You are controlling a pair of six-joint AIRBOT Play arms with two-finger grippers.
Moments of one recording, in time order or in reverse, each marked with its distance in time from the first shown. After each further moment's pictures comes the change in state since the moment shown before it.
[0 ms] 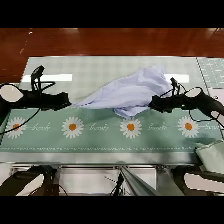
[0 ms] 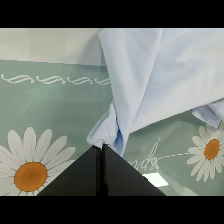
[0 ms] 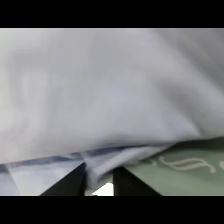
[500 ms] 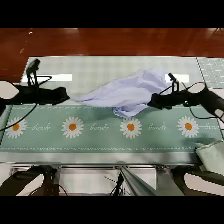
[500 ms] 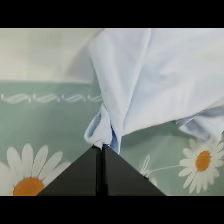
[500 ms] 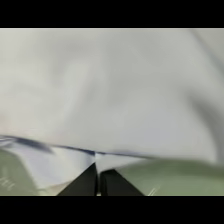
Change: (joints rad) left arm 0.002 0.014 0.077 0.000 0.023 0.013; right arm 0.009 0.070 0.079 0.000 0.151 -0.056
